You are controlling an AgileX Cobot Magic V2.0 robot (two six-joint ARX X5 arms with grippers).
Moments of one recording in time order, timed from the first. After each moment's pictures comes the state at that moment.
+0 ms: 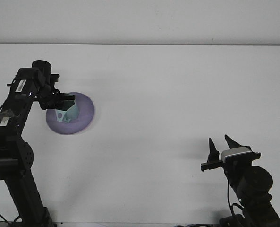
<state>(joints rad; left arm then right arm) 0.07 2.06 1.91 -1.09 0.07 0.06 0.23 0.43 0.54 -0.33 0.02 0.02</state>
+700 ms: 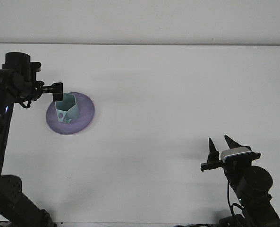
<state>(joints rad) 0.09 1.69 1.91 -1.12 0.07 0.03 0.23 0.43 0.54 -0.33 0.02 0.02</state>
